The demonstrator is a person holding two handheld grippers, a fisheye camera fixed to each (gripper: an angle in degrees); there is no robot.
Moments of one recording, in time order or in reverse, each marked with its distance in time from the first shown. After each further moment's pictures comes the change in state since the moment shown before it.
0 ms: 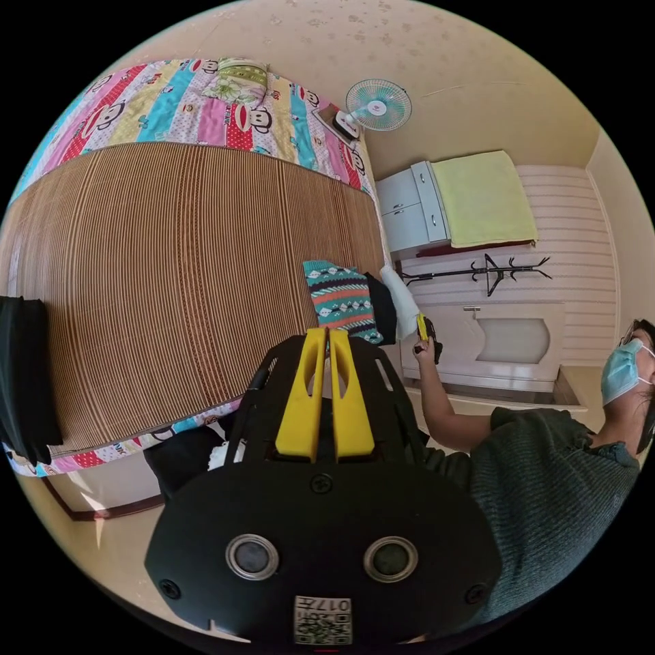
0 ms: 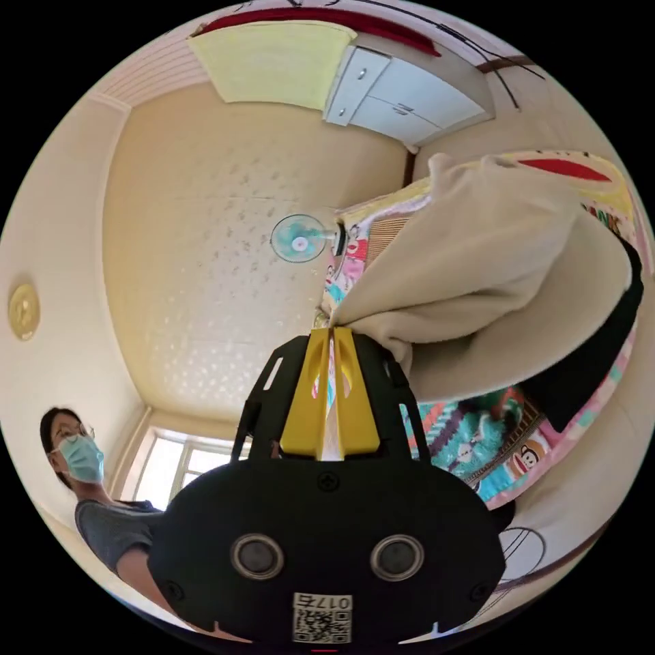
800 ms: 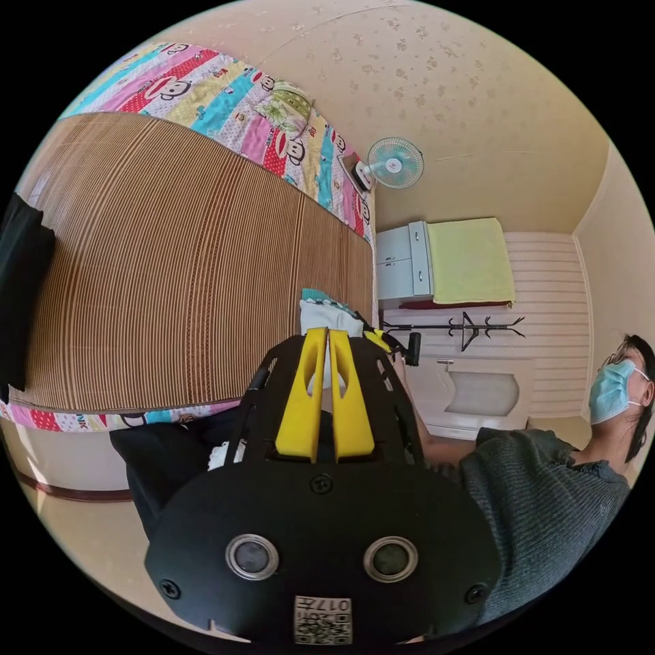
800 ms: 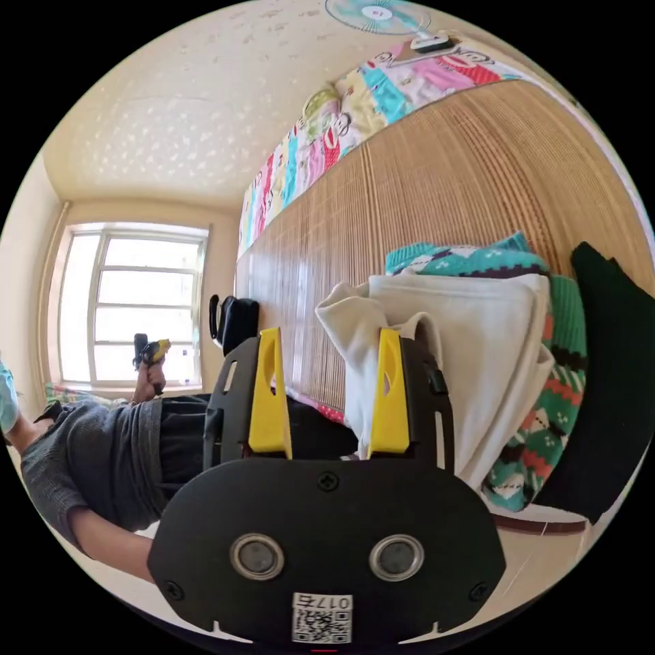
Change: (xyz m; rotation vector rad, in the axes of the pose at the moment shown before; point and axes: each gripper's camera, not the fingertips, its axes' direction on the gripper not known) left arm -0.024 -0.056 -0.008 0.215 0.140 -0.156; right arm -0.092 0.067 0.237 -0.961 0.342 -0.415
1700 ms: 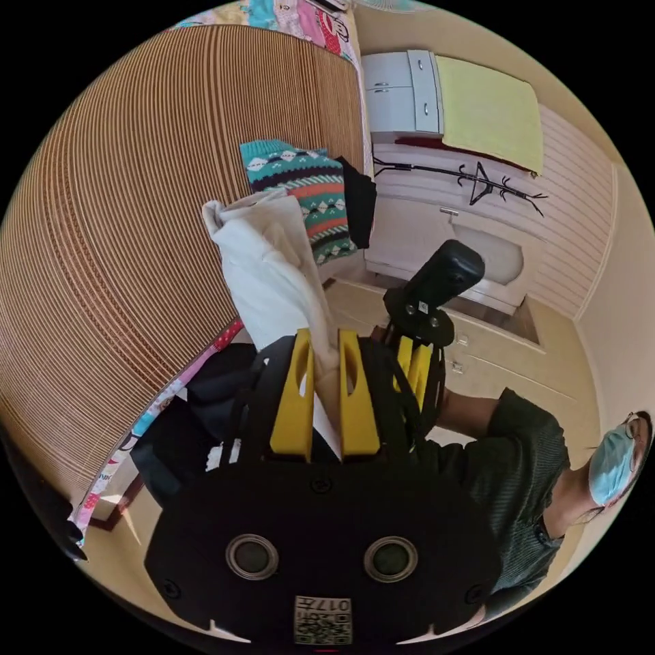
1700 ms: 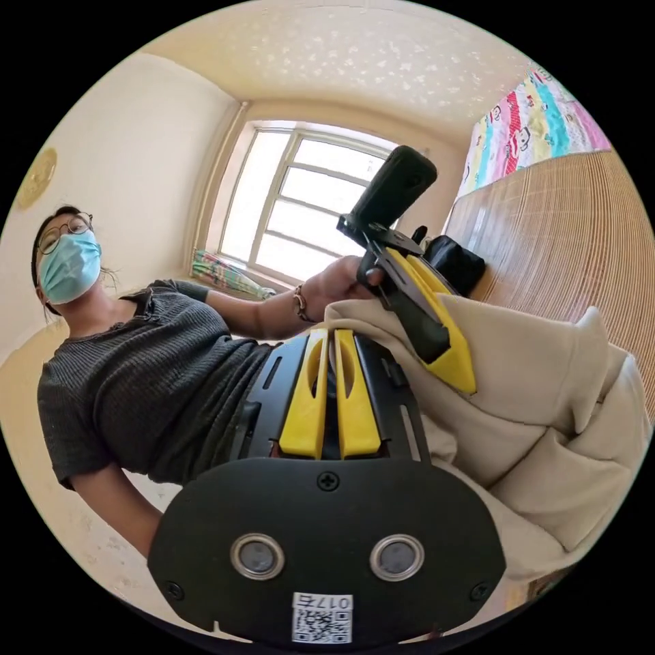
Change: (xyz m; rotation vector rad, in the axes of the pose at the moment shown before) left arm 0.022 -0.090 0.148 -0.770 0.064 0.165; right arm -0.206 0.127 0.173 -0.283 -0.745 -0.513
